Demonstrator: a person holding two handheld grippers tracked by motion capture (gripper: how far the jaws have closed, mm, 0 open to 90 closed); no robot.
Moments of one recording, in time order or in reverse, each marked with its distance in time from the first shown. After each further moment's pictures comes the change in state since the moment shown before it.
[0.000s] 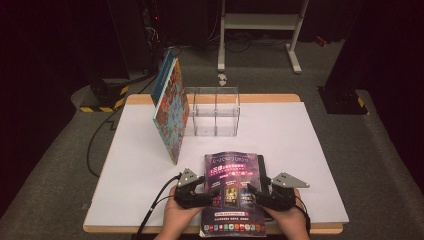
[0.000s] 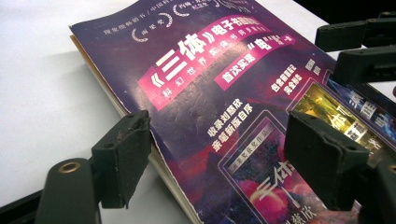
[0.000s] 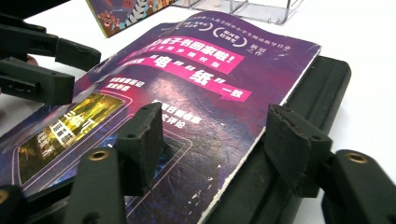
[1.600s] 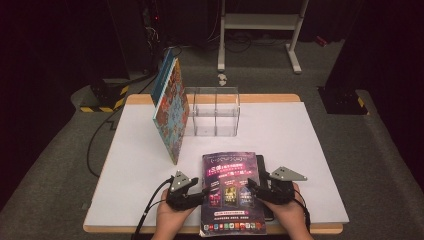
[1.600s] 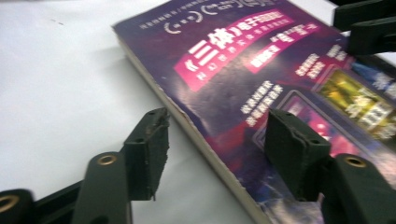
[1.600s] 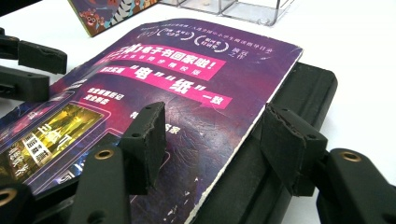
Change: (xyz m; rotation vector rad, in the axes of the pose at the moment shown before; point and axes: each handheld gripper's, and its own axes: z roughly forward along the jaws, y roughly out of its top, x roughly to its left) left arm 0.010 -0.013 -0.015 -0.024 0.068 0.003; right arm -0.009 0.009 0.010 0.022 -0.026 -0.017
